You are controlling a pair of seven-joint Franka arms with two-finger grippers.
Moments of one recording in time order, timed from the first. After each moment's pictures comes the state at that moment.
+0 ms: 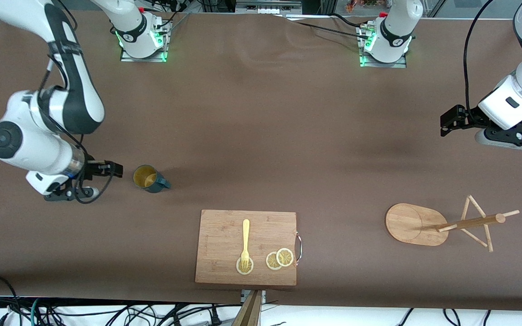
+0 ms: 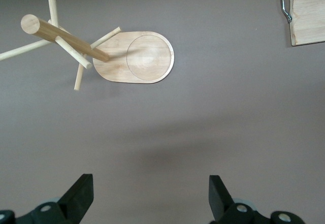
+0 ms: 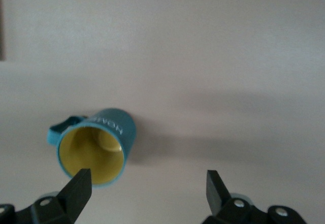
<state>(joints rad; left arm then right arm) 0.00 0.06 -0.06 -1.66 0.02 1.73 0.08 0.14 0.44 -0.05 -1.70 0.04 2.09 0.00</state>
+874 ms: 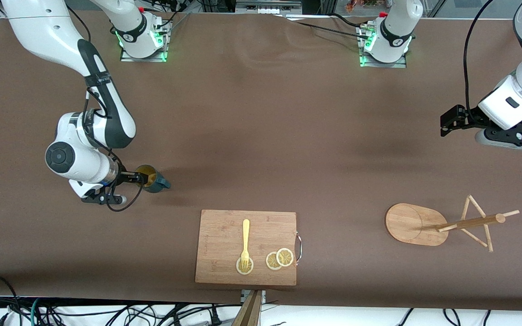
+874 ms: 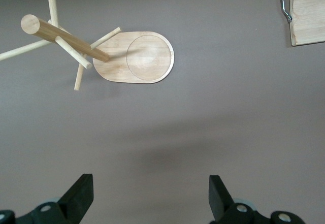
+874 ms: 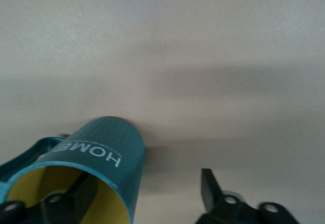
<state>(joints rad) 0.00 0.06 -0.06 -1.66 0.02 1.73 0.08 0.16 0.55 -0.04 -1.82 0.07 2.26 0.14</state>
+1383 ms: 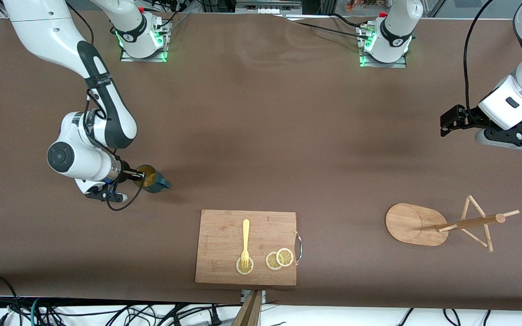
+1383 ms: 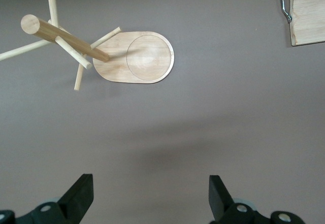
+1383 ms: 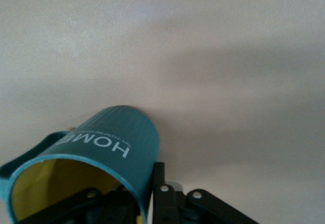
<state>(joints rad) 0.00 0.06 -0.06 -1.66 0.02 1.73 0.08 0.16 0.55 -0.04 -1.83 0.19 2.25 0.17</state>
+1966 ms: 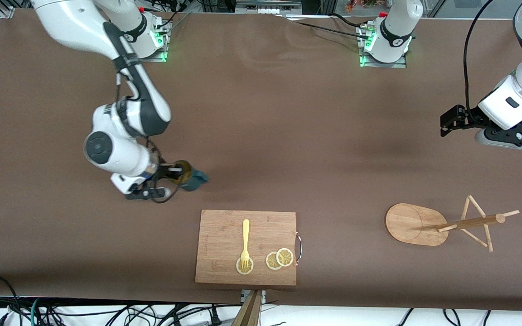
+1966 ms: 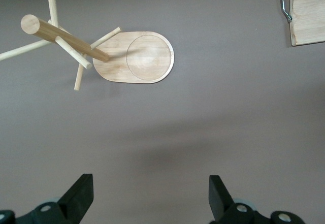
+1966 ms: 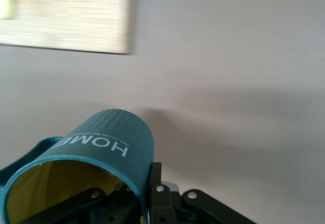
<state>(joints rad) 0.00 0.06 -0.06 -1.66 0.02 1.73 0.08 0.34 0.53 0.03 -1.69 0.19 2.22 0.15</state>
